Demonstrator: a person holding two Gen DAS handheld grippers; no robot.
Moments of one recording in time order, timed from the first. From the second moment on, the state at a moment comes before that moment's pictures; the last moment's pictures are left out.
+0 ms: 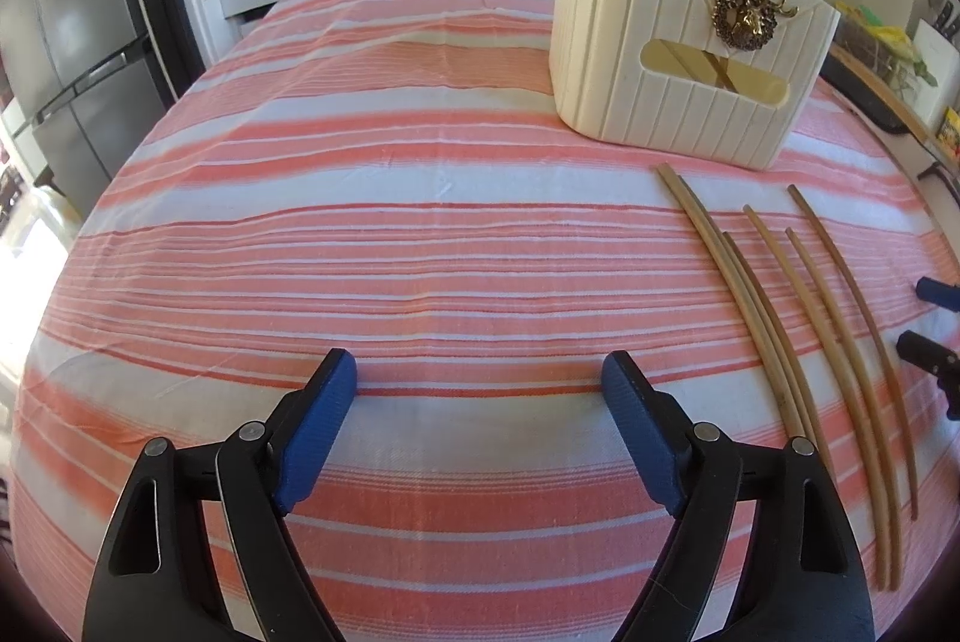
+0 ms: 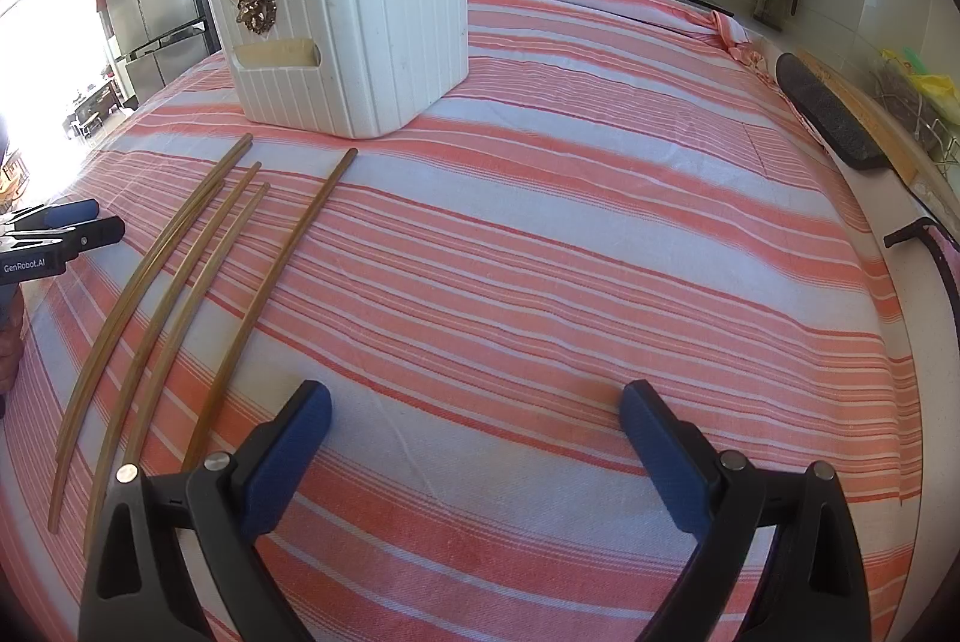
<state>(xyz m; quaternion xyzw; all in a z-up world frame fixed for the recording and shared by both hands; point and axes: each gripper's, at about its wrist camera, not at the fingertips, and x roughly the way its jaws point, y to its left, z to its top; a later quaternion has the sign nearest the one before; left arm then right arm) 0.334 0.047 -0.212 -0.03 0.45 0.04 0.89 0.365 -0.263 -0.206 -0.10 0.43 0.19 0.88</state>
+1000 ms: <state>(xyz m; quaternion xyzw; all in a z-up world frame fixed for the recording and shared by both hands) 0.341 0.048 -0.214 -0.03 0.45 0.03 0.89 0.366 -0.263 -0.207 -0.10 0.43 0.19 0.88</state>
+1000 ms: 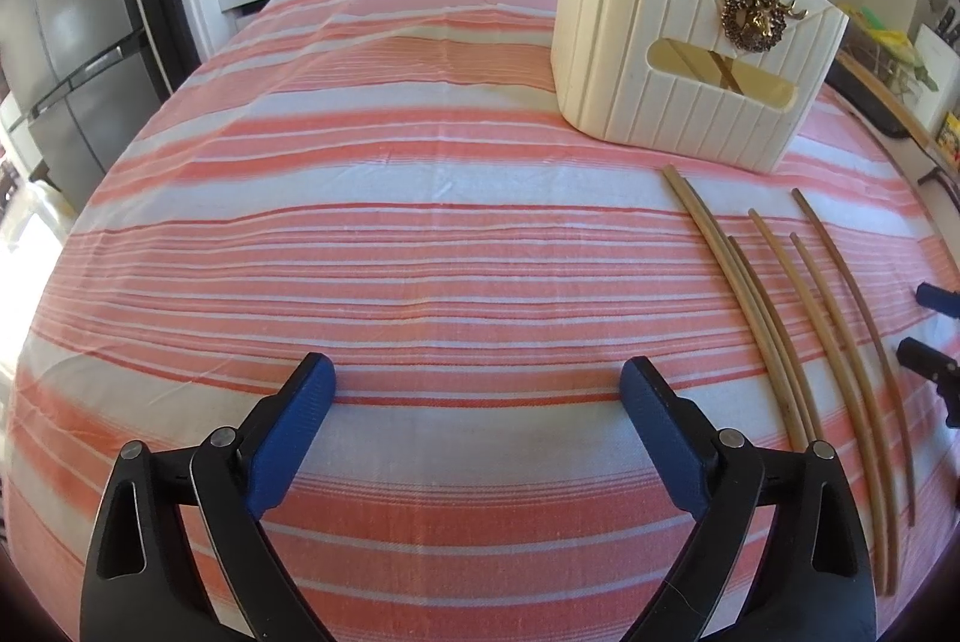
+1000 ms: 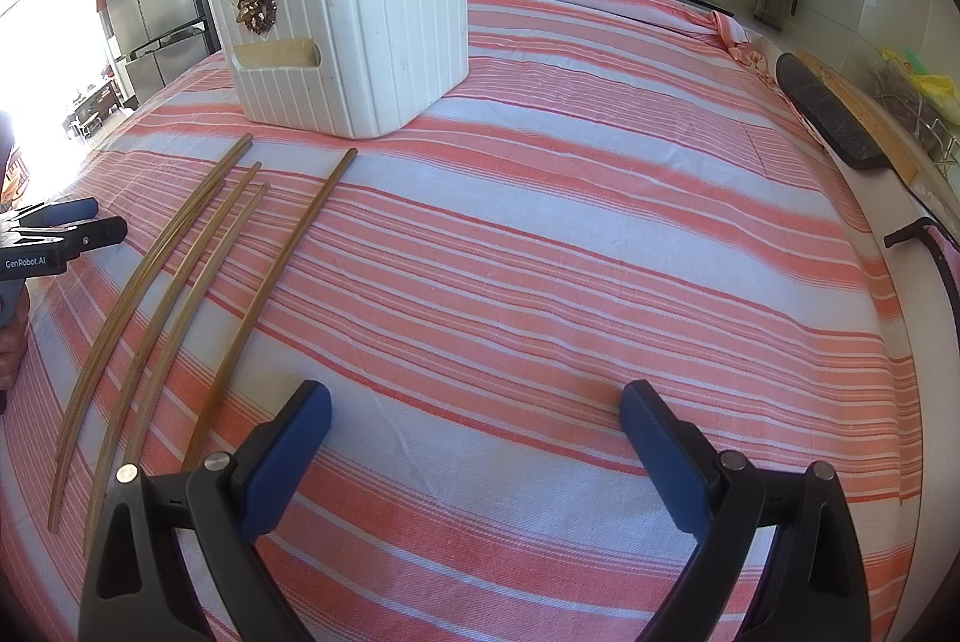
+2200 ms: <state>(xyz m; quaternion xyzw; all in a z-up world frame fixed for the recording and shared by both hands) 0.343 0.045 -0.215 -0.03 0.46 0.03 0.89 0.366 -0.263 -0.207 -0.10 0.43 0.19 0.88</state>
